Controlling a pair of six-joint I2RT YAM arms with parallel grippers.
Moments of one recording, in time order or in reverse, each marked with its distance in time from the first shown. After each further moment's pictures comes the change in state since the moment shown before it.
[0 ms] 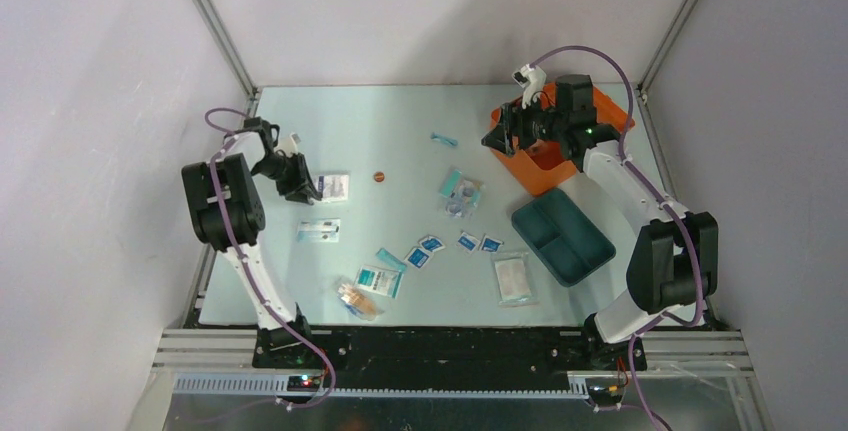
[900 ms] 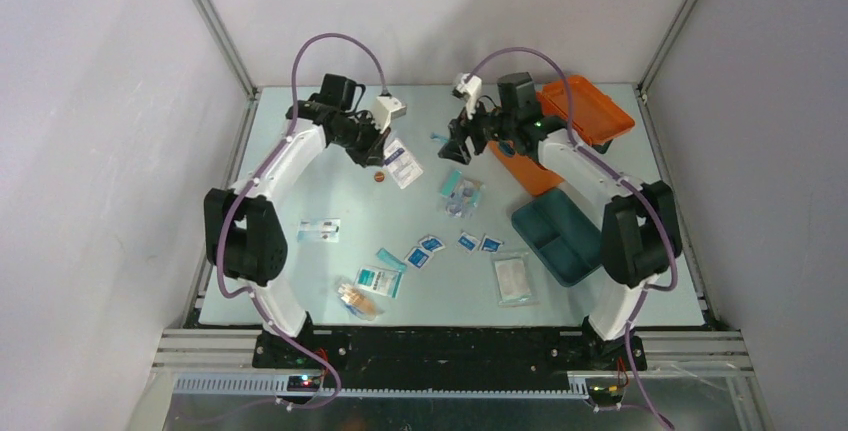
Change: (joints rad) left arm -0.502 -0.285 0.101 0.010 0.043 0.544; right arm 0.190 0.177 0.140 0.003 -0.028 -0.228
